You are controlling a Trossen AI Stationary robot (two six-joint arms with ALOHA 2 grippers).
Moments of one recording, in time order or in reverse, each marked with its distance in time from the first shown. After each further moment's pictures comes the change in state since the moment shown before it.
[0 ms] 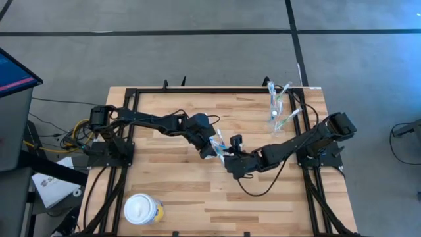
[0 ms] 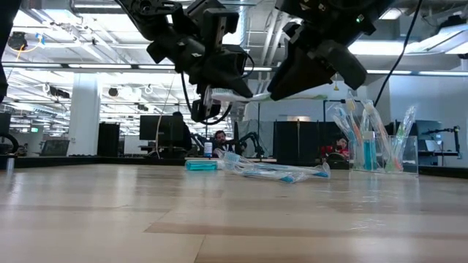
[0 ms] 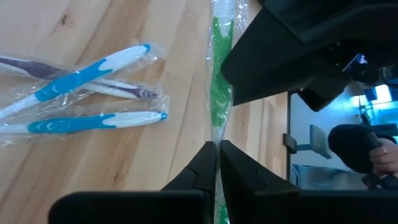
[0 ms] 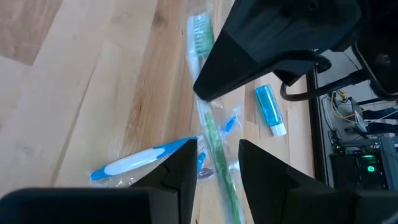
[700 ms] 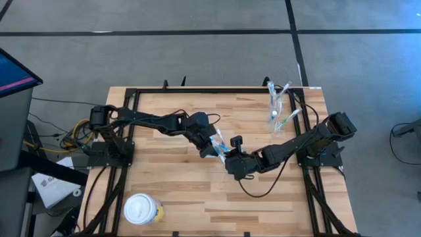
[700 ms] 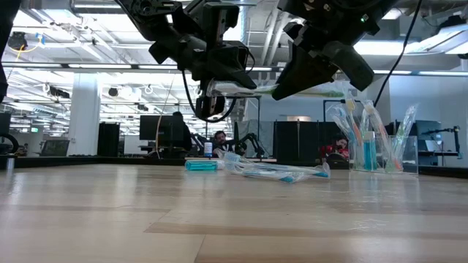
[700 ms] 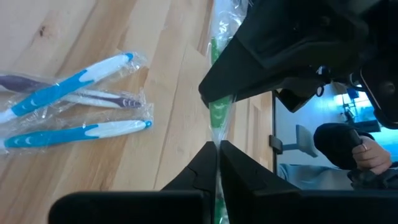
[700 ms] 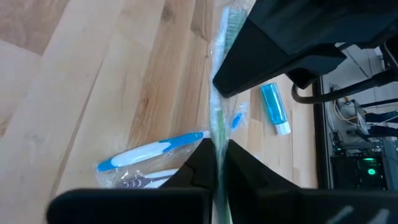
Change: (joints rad) left arm 0.000 0.000 0.000 0.053 0.043 -0.009; right arm 0.000 0.000 -0.001 -0.019 -0.007 -0.010
